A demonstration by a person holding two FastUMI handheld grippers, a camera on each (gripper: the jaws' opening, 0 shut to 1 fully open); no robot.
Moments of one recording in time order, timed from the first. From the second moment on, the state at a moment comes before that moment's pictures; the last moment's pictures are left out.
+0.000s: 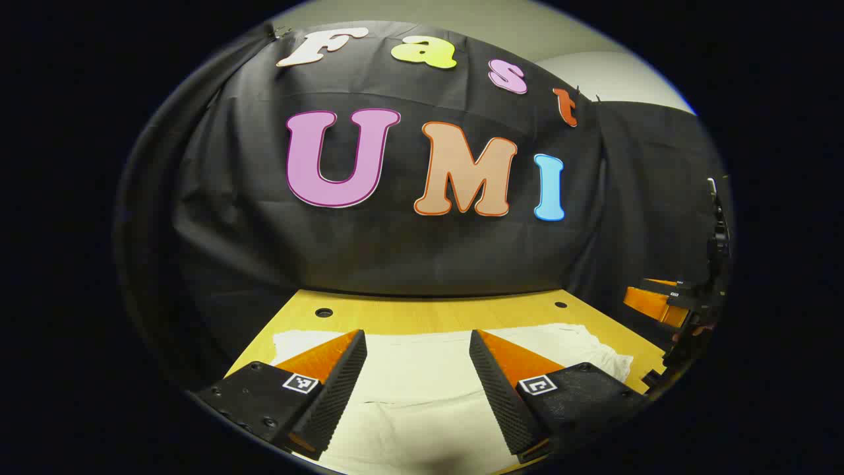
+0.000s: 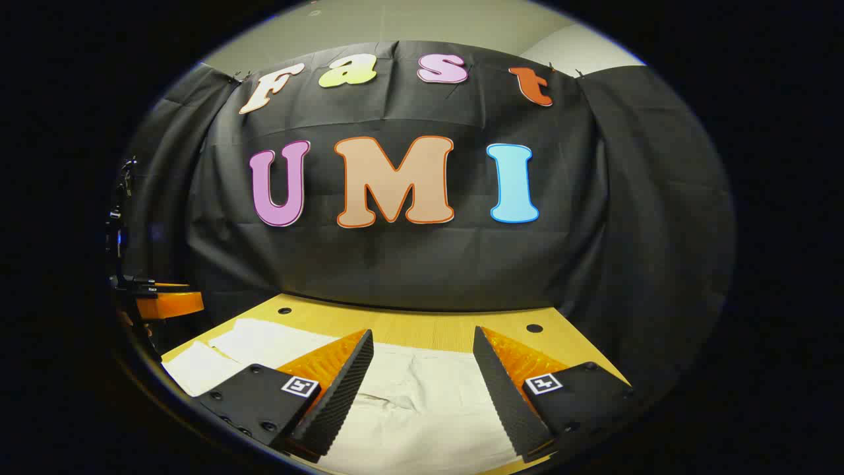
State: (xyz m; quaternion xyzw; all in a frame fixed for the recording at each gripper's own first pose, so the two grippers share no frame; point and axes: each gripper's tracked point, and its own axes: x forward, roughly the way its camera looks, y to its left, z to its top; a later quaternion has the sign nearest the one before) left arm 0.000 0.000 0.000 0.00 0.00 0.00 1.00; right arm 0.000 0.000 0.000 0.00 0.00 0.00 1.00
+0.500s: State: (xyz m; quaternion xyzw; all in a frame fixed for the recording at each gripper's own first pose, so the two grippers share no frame) left arm -0.002 -0.004 -0.014 0.00 0.02 -0.01 1.00; right arm 0.002 0.010 -0.011 0.01 0.01 0.01 1.00
